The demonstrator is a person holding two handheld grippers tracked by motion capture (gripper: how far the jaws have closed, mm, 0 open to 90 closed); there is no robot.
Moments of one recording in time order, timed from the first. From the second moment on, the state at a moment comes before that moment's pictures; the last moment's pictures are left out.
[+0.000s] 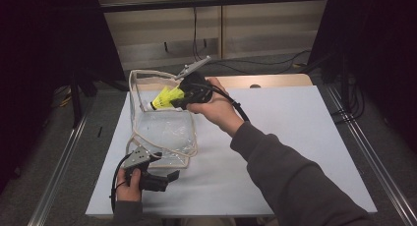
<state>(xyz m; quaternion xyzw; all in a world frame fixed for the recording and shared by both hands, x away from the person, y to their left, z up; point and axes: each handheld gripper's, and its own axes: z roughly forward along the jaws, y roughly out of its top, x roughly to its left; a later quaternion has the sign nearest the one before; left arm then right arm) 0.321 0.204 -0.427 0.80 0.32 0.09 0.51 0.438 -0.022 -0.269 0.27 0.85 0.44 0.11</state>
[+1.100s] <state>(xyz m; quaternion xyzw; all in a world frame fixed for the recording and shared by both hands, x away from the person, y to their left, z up) 0.321 0.203 -0.427 0.80 0.32 0.09 0.51 0.436 0.012 -0.277 0.25 0.87 0.42 0.11</state>
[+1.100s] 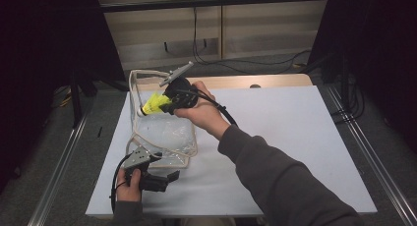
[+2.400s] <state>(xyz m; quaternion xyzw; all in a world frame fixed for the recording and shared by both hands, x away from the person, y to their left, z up) 0.320 0.203 -0.427 0.80 0.32 0.09 0.51 0.449 0.042 -0.306 0.27 0.87 0.41 0.10</state>
